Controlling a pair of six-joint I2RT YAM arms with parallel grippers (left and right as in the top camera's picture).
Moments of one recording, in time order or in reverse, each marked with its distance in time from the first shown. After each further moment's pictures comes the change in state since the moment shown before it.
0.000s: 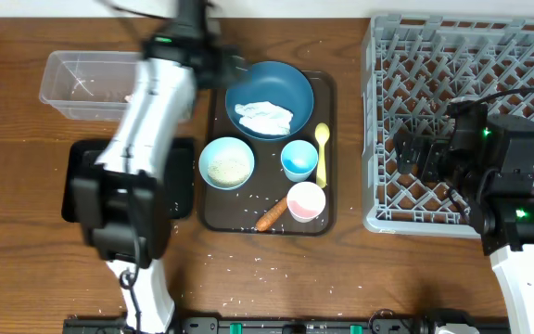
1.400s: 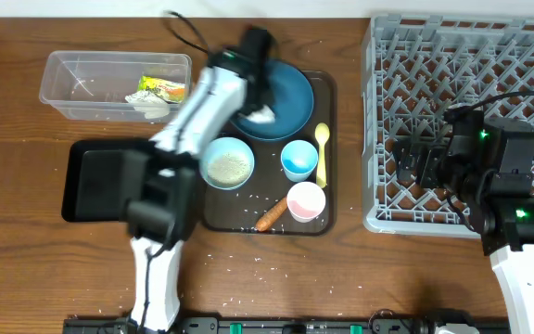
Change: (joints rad) left arm -0.084 0.129 0.023 -0.053 -0.131 -0.241; right arm 0.000 0.000 0.000 -0.067 0.000 0.000
